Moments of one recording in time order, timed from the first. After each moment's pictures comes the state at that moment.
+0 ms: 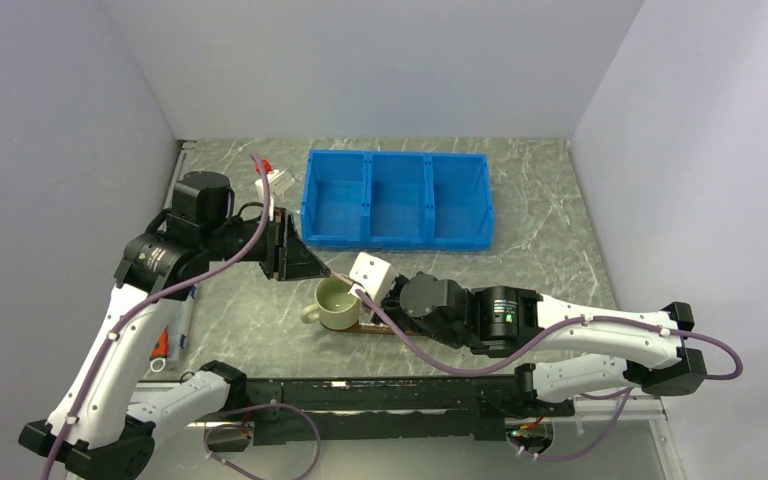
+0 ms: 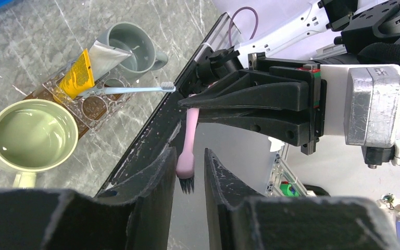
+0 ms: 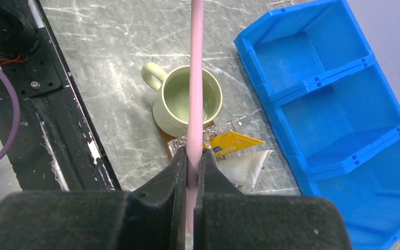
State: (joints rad) left arm -0.40 0.98 1.35 -0.93 0.87 -0.36; right arm 1.43 1.13 1.20 -0.55 0.43 -0.09
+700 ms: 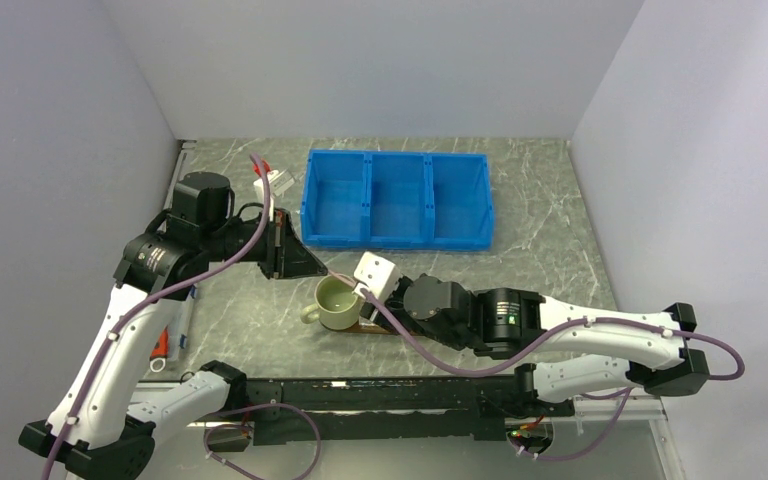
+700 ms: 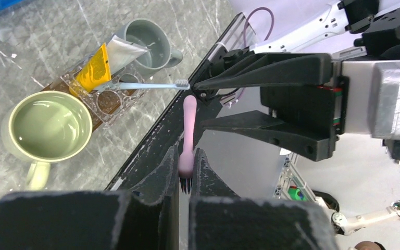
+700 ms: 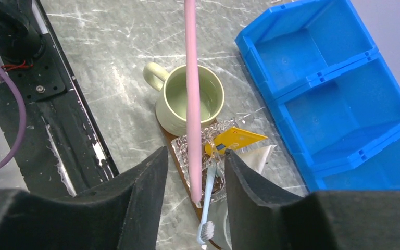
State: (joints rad) left arm -0.40 0.98 1.35 -0.95 0.83 -0.35; right arm 1.44 1.11 1.17 -0.54 0.44 -0.06
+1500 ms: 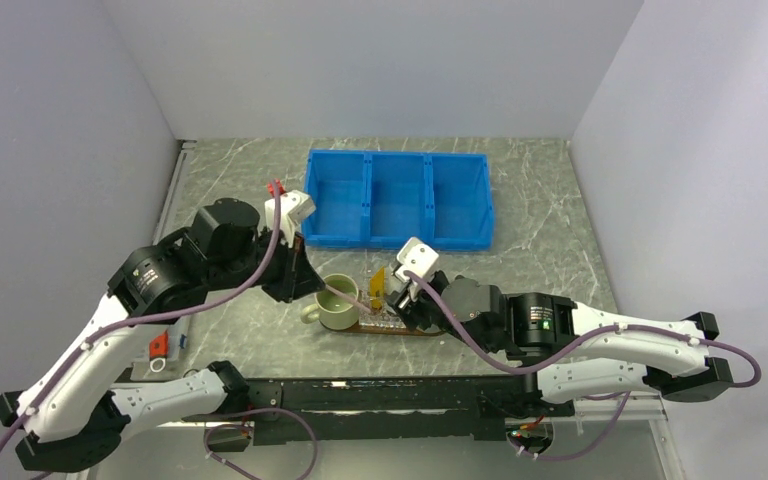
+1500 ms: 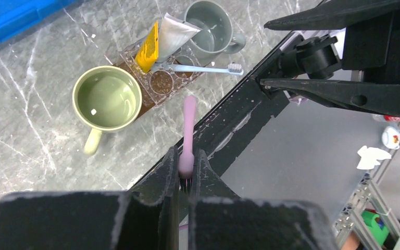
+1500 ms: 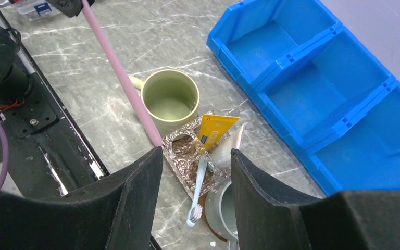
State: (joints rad) left arm -0.77 0.96 1.44 -1.09 0.25 -0.38; right arm 1.44 0.96 1.10 -0.52 0.56 0.06
